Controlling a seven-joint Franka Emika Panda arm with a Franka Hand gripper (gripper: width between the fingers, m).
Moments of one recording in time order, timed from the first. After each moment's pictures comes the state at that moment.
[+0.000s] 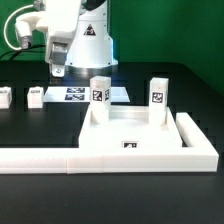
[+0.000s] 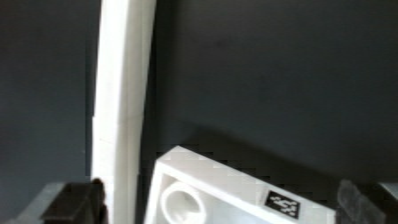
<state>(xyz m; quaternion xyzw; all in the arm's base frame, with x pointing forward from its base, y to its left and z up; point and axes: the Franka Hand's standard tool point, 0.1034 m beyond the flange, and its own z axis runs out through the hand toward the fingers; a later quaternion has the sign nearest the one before) 0.544 -0.077 0.105 0.66 0.72 0.12 0.19</state>
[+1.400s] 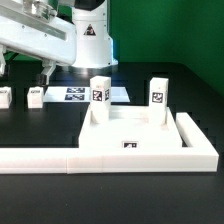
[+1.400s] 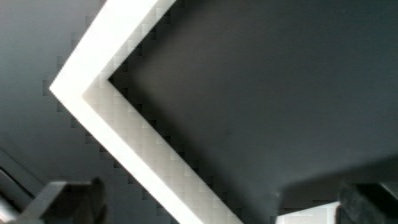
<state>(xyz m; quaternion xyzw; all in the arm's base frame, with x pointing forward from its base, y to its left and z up) 0.530 -0.134 0.100 0.91 0.34 0.17 0.14</state>
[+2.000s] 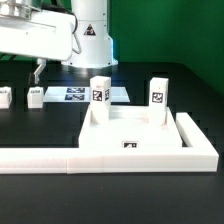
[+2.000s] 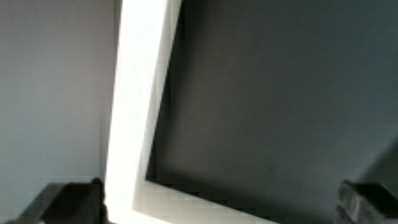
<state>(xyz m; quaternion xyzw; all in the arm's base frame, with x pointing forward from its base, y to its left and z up) 0.519 -0.160 0.095 0.99 0.08 0.12 0.07</state>
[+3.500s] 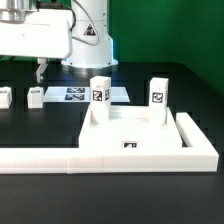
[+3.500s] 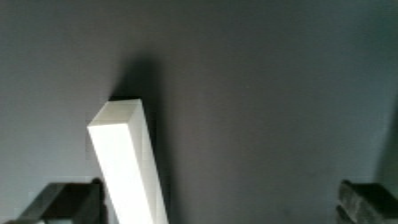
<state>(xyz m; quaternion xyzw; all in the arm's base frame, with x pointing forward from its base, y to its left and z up) 0.485 -0.155 0.086 0.99 -0.07 0.08 0.02</state>
